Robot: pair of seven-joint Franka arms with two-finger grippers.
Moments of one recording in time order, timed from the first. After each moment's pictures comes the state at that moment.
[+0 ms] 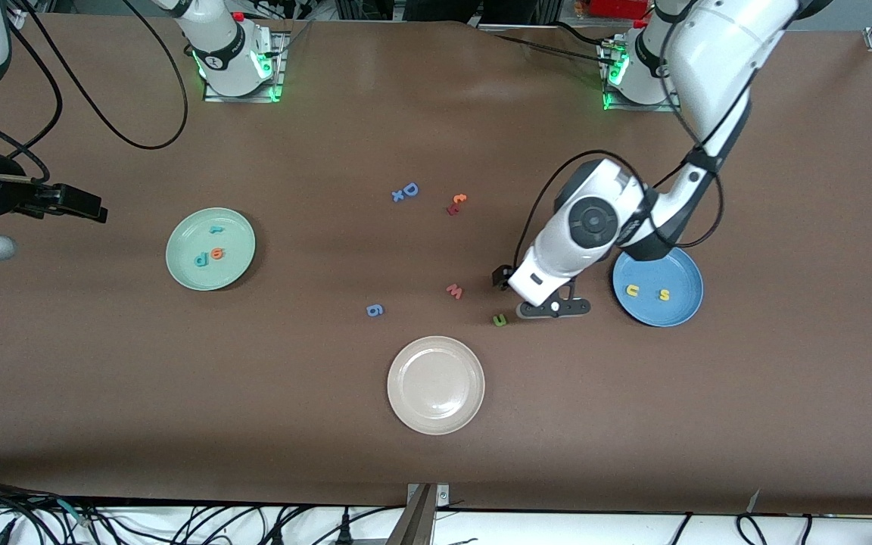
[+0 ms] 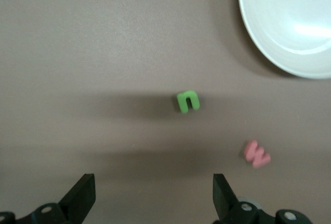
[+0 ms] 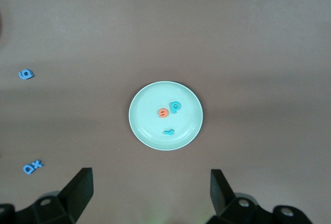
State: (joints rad) left arm -0.17 0.66 -0.40 -1.65 0.17 2.27 -0.74; right arm 0.14 0.21 -0.15 -1.40 0.05 1.47 0.06
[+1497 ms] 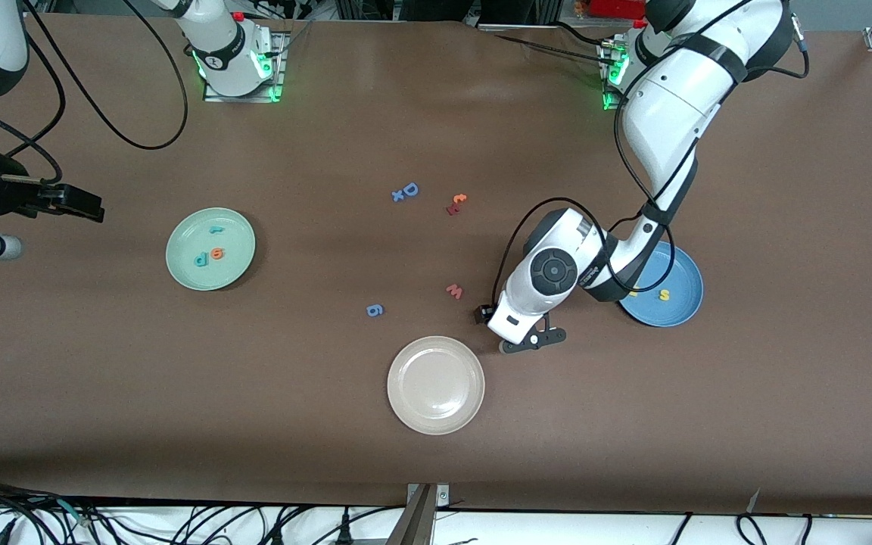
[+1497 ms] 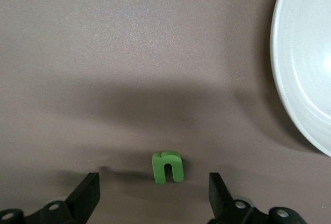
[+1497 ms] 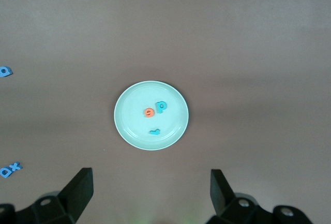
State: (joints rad) left arm -0.25 0.91 -0.34 -1.39 0.19 2.26 -0.84; right arm 0.16 0.21 -0.14 -1.40 -0.02 1.47 0.06
